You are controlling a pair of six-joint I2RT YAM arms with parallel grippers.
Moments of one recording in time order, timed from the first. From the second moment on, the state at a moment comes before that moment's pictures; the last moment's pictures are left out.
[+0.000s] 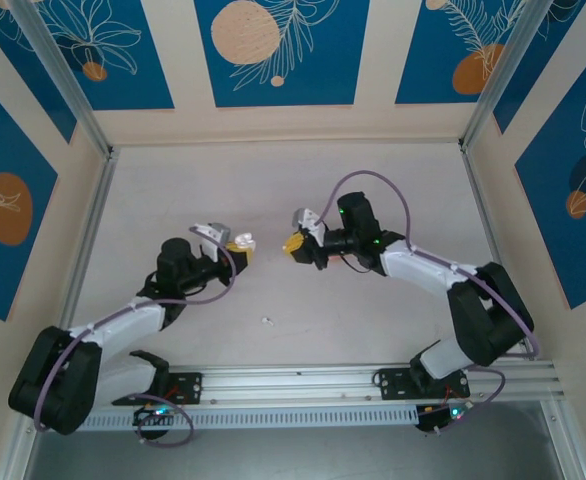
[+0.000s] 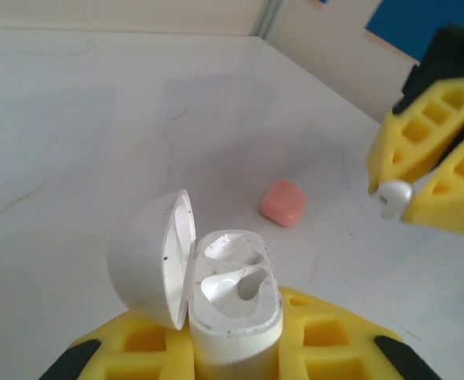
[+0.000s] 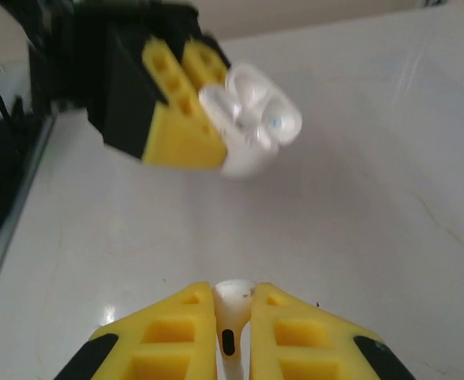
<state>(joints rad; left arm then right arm) -0.42 1.16 0.35 0.53 0.47 -0.22 0.54 1.46 0.82 0.09 -0.81 -0.33</state>
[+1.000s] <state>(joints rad) -0.70 1.34 0.48 0.83 0.46 0.09 0.52 1.25 0.59 0.67 -0.84 0.16</state>
